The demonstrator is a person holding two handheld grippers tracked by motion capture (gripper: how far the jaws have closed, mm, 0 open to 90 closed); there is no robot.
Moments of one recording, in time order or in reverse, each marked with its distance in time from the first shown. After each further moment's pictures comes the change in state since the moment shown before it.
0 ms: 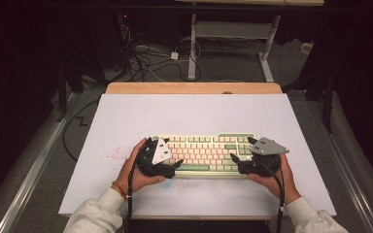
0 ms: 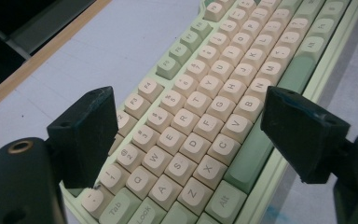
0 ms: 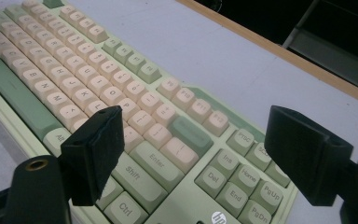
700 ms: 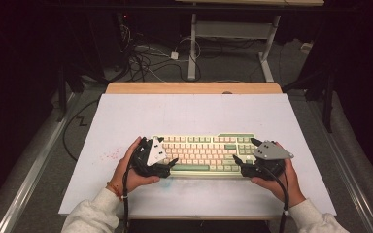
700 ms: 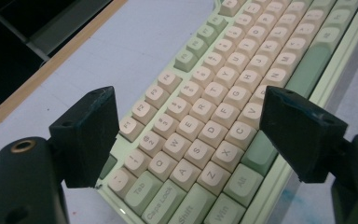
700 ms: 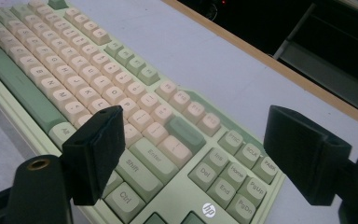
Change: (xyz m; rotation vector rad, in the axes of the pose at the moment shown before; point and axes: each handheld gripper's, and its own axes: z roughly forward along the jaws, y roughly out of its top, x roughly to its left) left arm 0.005 -0.007 -0.012 0.011 0.054 0.027; right arm 0.004 0.000 -0.015 -0.026 -0.029 -0.046
